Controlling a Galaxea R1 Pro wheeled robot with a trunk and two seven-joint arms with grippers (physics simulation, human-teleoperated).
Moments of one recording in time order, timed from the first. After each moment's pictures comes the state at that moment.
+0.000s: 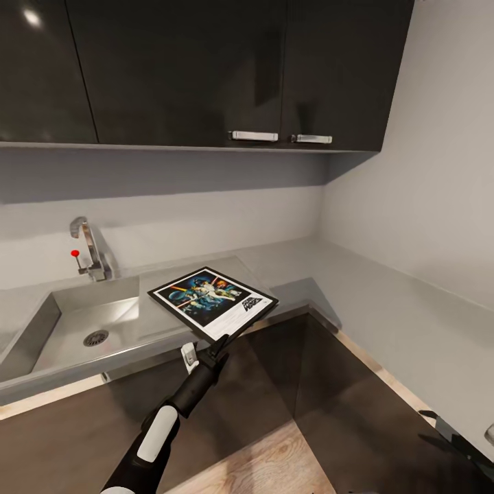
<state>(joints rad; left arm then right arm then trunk) -0.43 -0.17 0.11 -0.80 0.97 0.40 -0.71 -0.03 0.00 0.01 -0.67 -0.07 -0.29 0.14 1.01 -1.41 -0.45</state>
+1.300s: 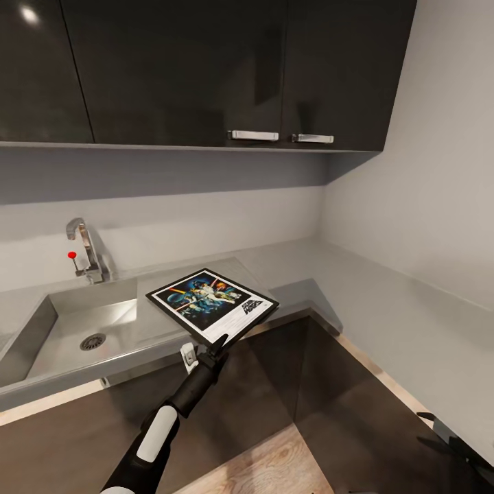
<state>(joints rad) -0.43 -0.17 0.12 -0.79 0.97 0.41 -0.71 -0.03 0.00 0.01 -0.67 -0.07 -0.29 0.14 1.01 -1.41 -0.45</state>
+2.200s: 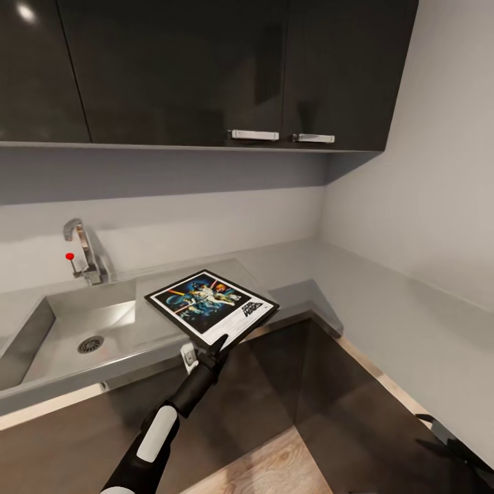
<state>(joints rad) -0.43 -0.17 0.12 -0.79 0.97 0.41 -0.71 -0.03 0.00 0.01 -0.67 -0.07 -0.29 0.14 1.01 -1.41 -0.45</state>
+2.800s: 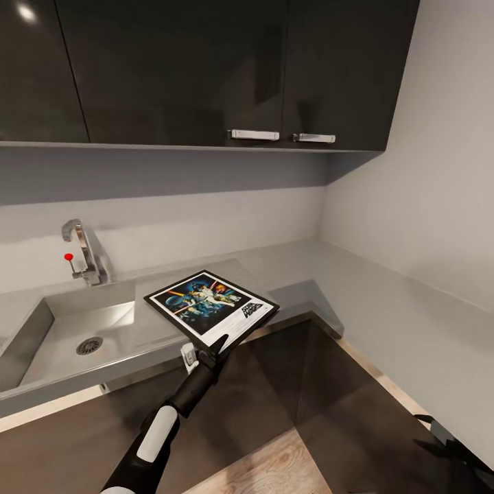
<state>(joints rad) -0.43 -0.17 0.12 -0.79 0.97 0.41 -0.71 -0.03 0.00 0.01 -0.67 -0.07 -0.29 0.14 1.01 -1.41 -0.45</state>
